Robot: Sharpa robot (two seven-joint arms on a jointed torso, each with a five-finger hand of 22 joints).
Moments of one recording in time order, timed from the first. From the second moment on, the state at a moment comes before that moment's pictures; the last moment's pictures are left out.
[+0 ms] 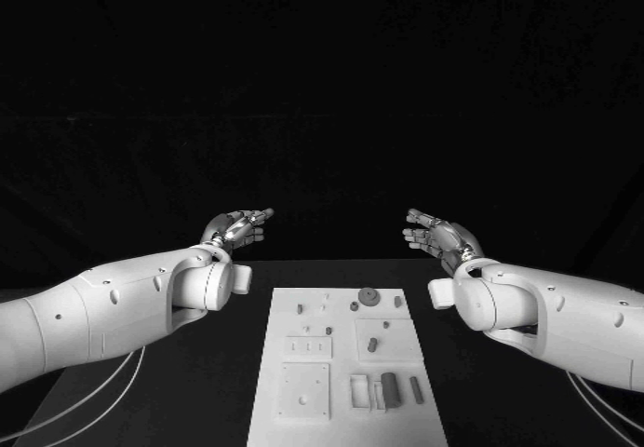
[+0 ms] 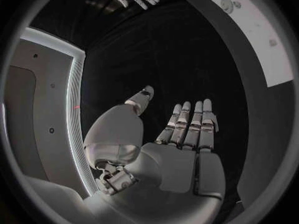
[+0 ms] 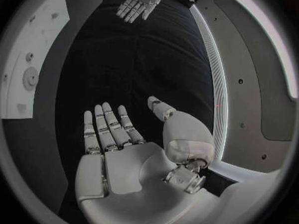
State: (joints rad) left arm 1.29 -0.69 -0.19 1.22 -0.01 -0.56 0.26; left_hand 0.97 -0.03 0.39 -0.12 0.06 0.40 0.15 0.38 0.35 0.63 0.16 0.13 0.07 0.53 0.21 0.18 0.51 0.02 0.56 0.11 0.07 0.70; right arm 1.23 -0.78 -0.15 1.37 0.00 -0.53 0.33; right_hand 0.70 0.01 0.56 -0.07 0.04 0.40 0.15 0.39 0.31 0.62 0.23 0.13 0.07 0.40 0.23 0.38 0.30 0.08 0.23 0.25 0.09 1.22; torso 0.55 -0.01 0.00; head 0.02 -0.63
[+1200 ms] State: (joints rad) left arm 1.33 -0.70 -0.24 1.18 -0.13 -0.25 0.10; left_hand 1.04 -0.04 0.40 -0.23 0.06 0.71 0.19 0.45 0.38 1.08 0.11 0.37 0.22 1.01 0.07 0.46 0.74 0.07 0.99 -0.01 0.26 0.80; right arm 1.29 -0.73 -0.22 1.13 -0.84 -0.24 0.14; right_hand 1.02 -0.08 0.58 -0.29 0.14 0.64 0.18 0.46 0.36 1.09 0.12 0.38 0.23 0.89 0.11 0.59 0.45 0.23 0.71 0.22 0.27 1.31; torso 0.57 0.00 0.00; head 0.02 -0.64
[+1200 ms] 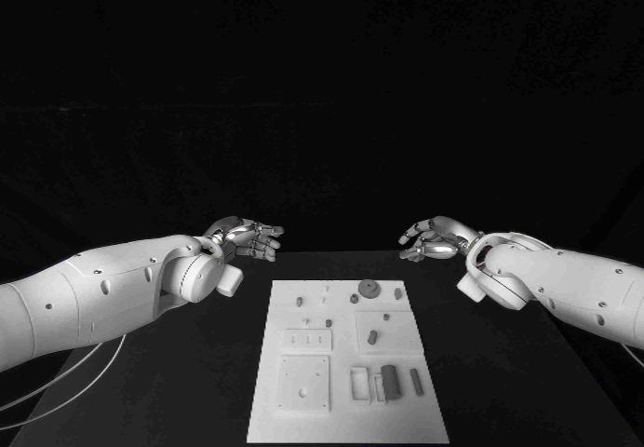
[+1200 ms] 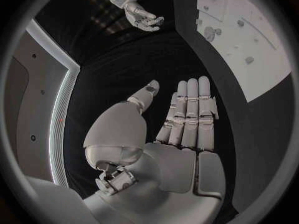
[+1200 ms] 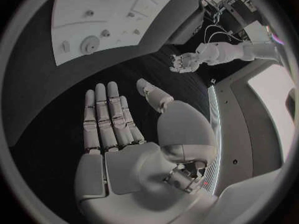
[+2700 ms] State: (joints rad) left arm 1.34 -0.82 -0.23 1.44 -0.30 -0.20 0.08; left_hand 1.02 -0.05 0.36 -0.22 0.07 0.78 0.14 0.39 0.38 1.10 0.02 0.97 0.62 1.10 -0.08 1.10 0.96 0.02 1.18 -0.18 0.68 1.22; right arm 1.27 -0.56 -0.22 1.08 -1.43 -0.29 -0.08; right_hand 0.99 -0.13 0.55 -0.26 0.14 0.75 0.16 0.35 0.42 1.20 0.04 1.25 0.88 1.20 -0.06 1.37 0.98 0.23 1.15 -0.01 0.89 1.31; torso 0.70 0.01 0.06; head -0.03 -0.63
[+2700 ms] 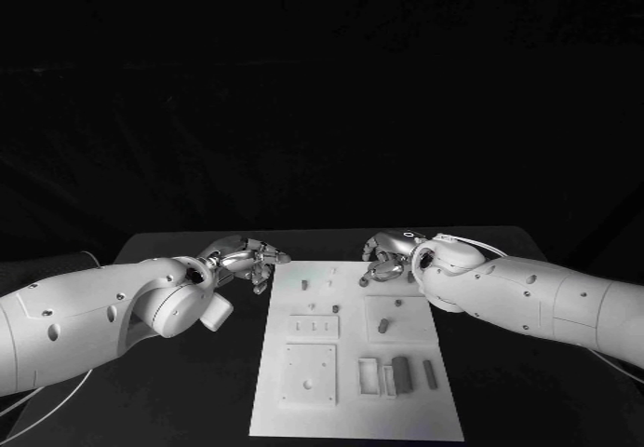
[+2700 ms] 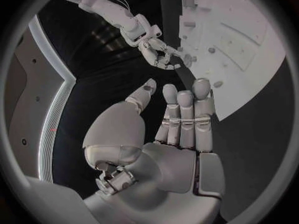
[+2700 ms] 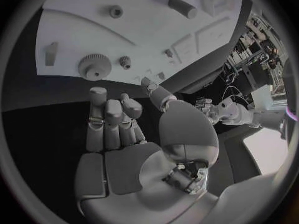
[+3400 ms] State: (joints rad) left arm 1.34 -0.82 -0.23 1.45 -0.32 -0.20 0.08; left_hand 1.01 -0.05 0.36 -0.22 0.07 0.78 0.14 0.38 0.38 1.10 0.02 0.98 0.62 1.10 -0.08 1.10 0.95 0.02 1.18 -0.18 0.68 1.23; right arm 1.25 -0.55 -0.22 1.07 -1.50 -0.30 -0.09; right_hand 0.99 -0.13 0.56 -0.25 0.14 0.76 0.16 0.35 0.41 1.21 0.04 1.26 0.87 1.21 -0.06 1.37 0.98 0.23 1.15 -0.02 0.90 1.31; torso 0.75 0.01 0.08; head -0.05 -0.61
